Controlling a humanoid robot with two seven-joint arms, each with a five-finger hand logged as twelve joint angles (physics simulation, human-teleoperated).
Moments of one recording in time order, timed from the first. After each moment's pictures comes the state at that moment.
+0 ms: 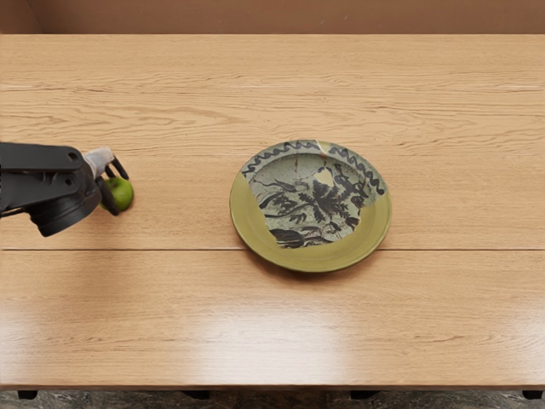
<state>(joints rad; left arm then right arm) -1.48 0.50 0.53 -1.32 0.49 0.41 0.61 0.03 0.00 0.08 0.23 0.14 -0.08 0.12</state>
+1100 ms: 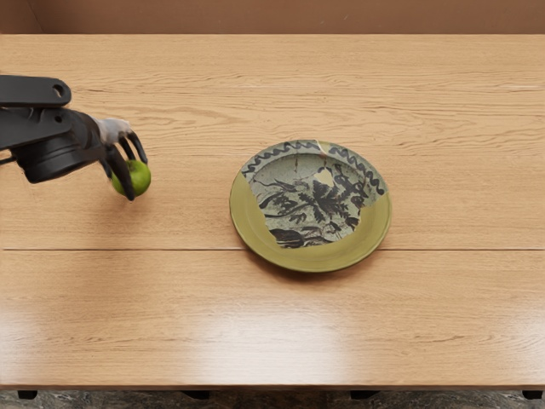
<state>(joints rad) -1.67 0.52 0.53 -1.34 0.35 0.16 0.61 0.03 0.00 0.08 0.23 0.14 -0.08 0.12</state>
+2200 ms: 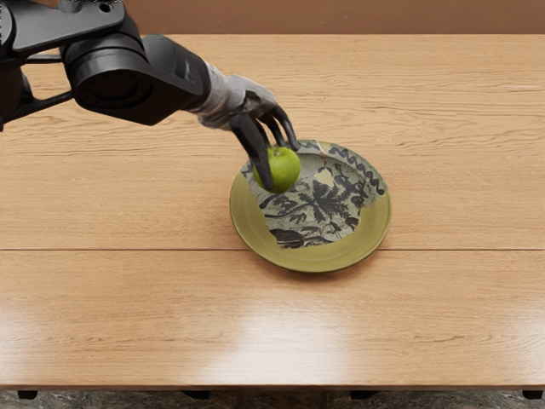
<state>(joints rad) -1.80 0.40 0.16 -1.35 0.09 -0.16 0.61 0.03 0.00 0.08 0.23 0.14 -0.08 0.12</state>
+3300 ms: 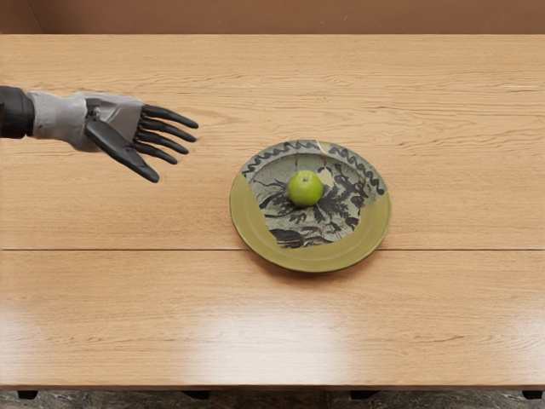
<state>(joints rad) -1.06 0.78 -0.57 -1.21 0.10 -0.61 0.61 0.03 0.00 0.08 0.23 0.14 -0.08 0.12</state>
